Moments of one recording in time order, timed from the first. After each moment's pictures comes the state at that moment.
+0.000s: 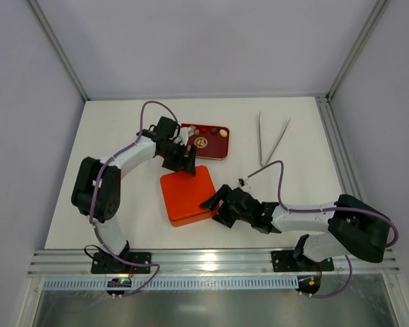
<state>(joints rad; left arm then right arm) -0.42 1.79 1.28 -0.63 0.39 -0.11 1.03 1.35 0.45 0.23 0.12 1.53</state>
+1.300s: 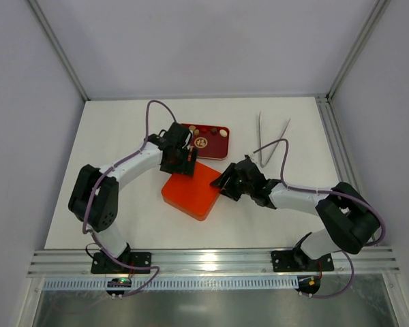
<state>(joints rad) -0.56 1.71 1.26 -0.68 0.03 -0.30 0.72 1.46 0.61 0.15 -0.03 1.24</state>
